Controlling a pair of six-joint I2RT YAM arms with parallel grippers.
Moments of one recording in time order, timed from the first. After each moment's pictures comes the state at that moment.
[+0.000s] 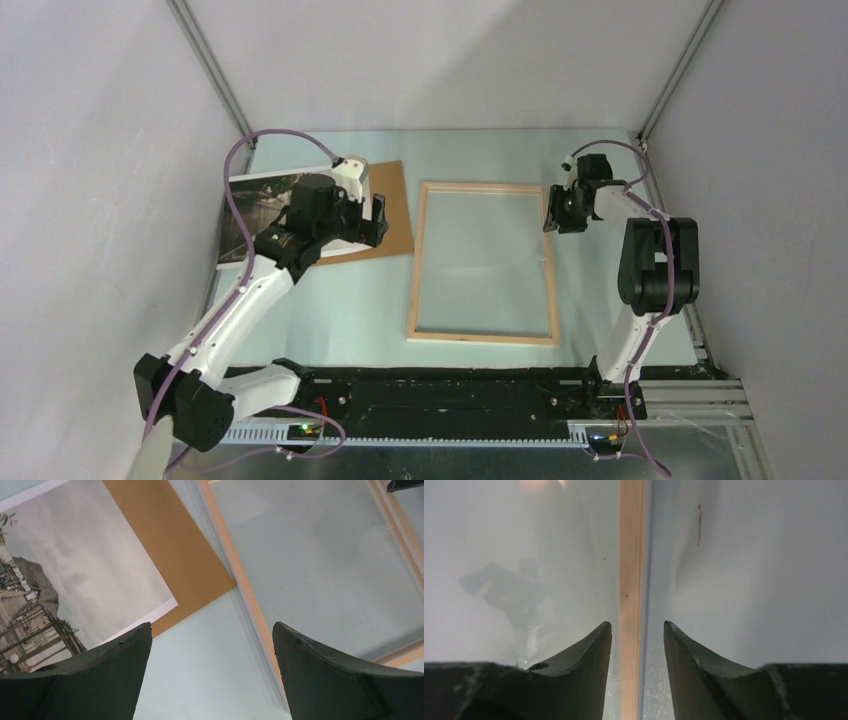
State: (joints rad) left arm -0.41 1.13 1.04 -0.44 0.05 -0.06; right arm 0.01 1.85 1.27 -0.48 -0.21 0.11
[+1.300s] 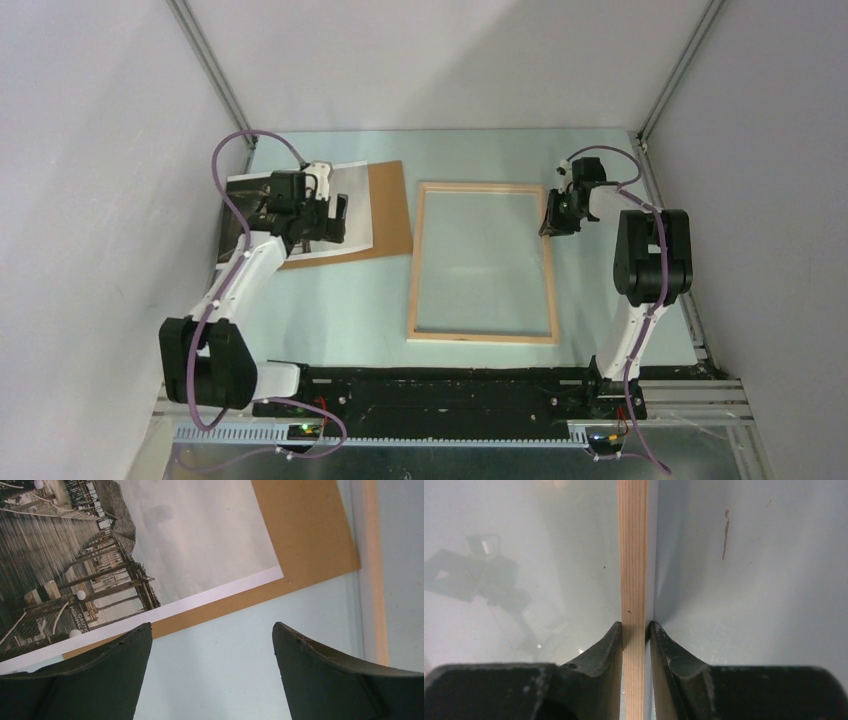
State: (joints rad) left arm -0.09 1.29 1.01 -0.49 0.05 0.07; right arm 0.01 1.94 1.28 -0.44 -0.25 0.14
